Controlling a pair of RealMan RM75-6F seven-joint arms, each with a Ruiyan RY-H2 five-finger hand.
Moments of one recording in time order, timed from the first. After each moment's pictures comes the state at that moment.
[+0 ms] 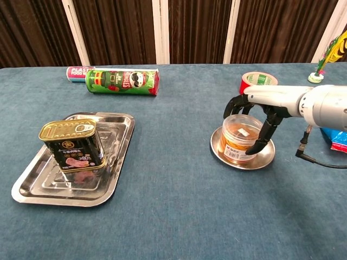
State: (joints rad) left arm 0.03 -1.10 -0.15 -1.81 1.30 1.62 0.13; right arm 0.81 -1.44 0.18 -1.69 -0.77 0.89 -0.48
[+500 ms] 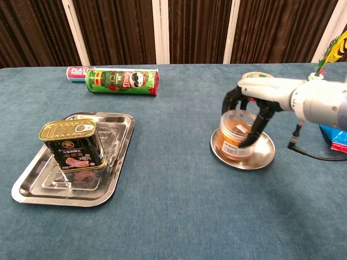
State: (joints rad) left arm 0.03 -1.09 -0.16 -1.81 1.28 1.62 0.12; right arm 0.84 -1.48 0.19 -1.67 -0.79 0.97 -0.51
